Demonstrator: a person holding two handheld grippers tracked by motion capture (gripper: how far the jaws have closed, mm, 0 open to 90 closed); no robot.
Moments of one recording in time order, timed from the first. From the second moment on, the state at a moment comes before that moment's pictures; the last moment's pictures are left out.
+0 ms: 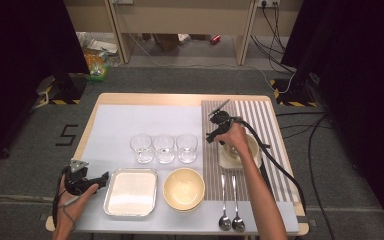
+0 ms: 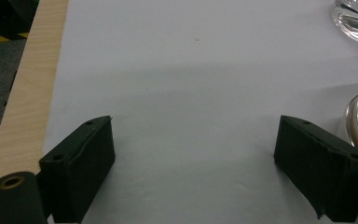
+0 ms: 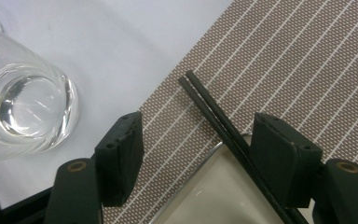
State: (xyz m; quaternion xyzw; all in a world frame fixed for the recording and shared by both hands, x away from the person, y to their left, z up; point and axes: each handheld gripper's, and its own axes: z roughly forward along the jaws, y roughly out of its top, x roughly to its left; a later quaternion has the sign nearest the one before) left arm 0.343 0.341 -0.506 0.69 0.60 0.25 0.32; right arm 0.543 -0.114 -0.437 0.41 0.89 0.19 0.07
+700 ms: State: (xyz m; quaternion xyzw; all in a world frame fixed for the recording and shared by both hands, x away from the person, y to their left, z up) left arm 0.343 0.341 -0.506 0.69 0.60 0.25 0.32; right arm 0.540 -0.111 -0.440 0.40 0.90 0.18 0.06
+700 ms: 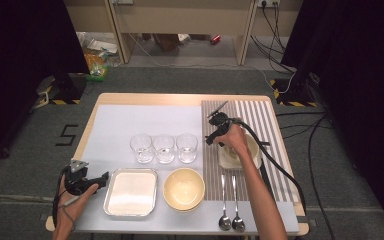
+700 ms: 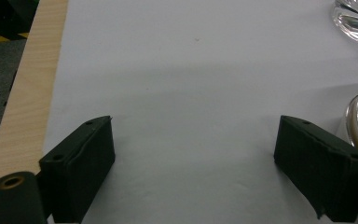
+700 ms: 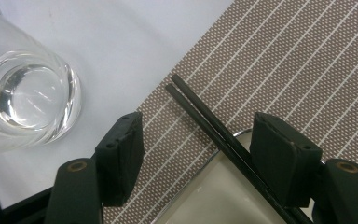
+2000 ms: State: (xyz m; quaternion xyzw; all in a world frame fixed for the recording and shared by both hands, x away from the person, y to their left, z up) left arm 0.343 0.341 -0.506 0.69 0.60 0.25 0.32; right arm 0.519 -0.139 -0.394 0.42 0.87 0.25 0.08
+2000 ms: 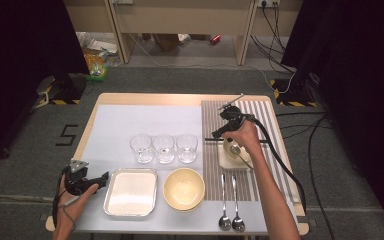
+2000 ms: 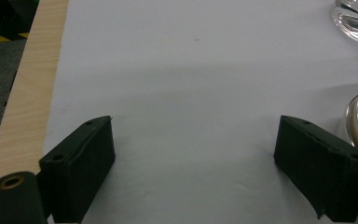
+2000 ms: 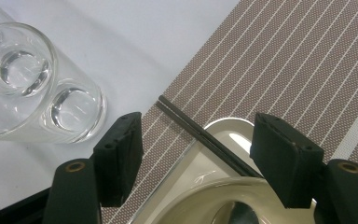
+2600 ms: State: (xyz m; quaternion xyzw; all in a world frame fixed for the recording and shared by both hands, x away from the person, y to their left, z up) left arm 0.343 0.341 -0.506 0.69 0.60 0.25 0.32; right arm 0.503 -0.134 -0.386 0.42 0.86 0.29 0.08
